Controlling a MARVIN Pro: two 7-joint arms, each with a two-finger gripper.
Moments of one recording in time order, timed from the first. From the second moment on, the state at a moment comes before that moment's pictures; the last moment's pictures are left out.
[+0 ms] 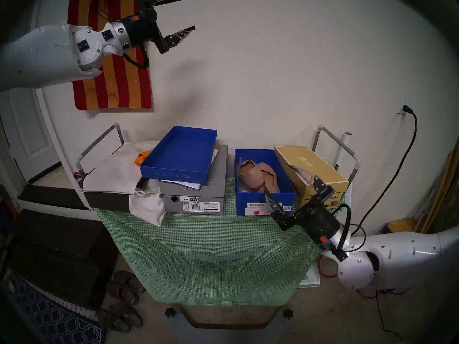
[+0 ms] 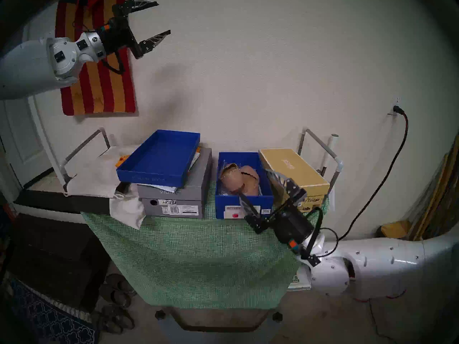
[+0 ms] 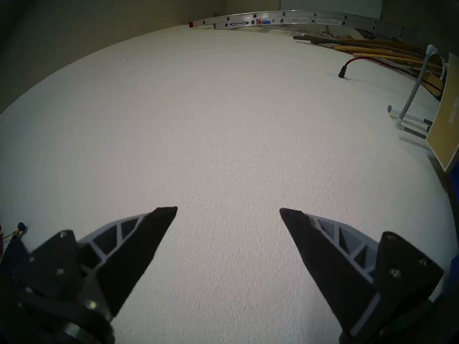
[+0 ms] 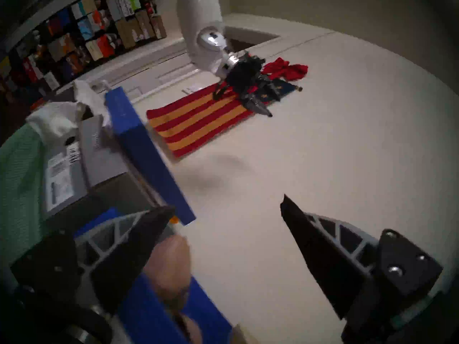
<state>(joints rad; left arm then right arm) -0.86 -0.84 1.00 -1.26 -0.91 -0.80 0.23 -0.39 -0.34 -0.37 -2.02 -0.19 -0.31 -1.13</state>
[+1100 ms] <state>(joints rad) -0.86 -0.84 1.00 -1.26 -0.91 -0.80 0.23 -0.18 -0.14 -0.13 -1.88 0.02 -0.41 -1.13</state>
